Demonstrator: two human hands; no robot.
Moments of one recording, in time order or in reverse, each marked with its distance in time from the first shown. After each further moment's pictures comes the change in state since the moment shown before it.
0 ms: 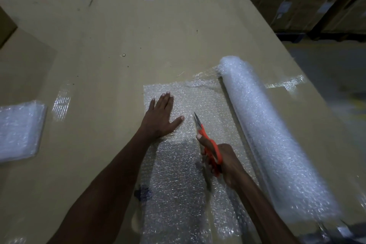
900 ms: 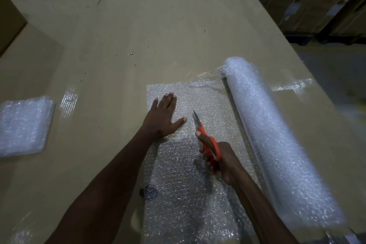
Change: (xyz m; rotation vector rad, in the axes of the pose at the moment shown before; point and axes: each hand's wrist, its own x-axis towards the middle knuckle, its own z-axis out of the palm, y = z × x) left_hand -0.006 -0.014 -0.004 -0.007 -0.025 -0.001; right_hand 0.010 -0.006 0.020 -0.013 0.013 0.036
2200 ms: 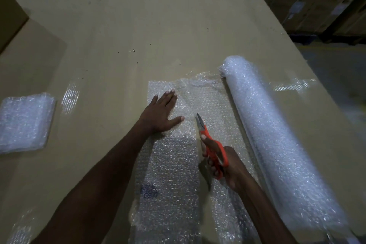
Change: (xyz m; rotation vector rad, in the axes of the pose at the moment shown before) left_hand 0.003 -0.021 -0.005 0.021 -0.014 0.080; right_hand -0.008 0.008 -0.008 0.016 -0.037 0.008
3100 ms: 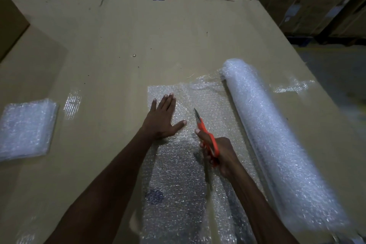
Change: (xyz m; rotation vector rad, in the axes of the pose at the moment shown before) left_hand -0.006 0.007 0.002 0.014 -0.004 -0.075; right_hand 0.027 -0.012 0.023 0.003 0.106 -0.084
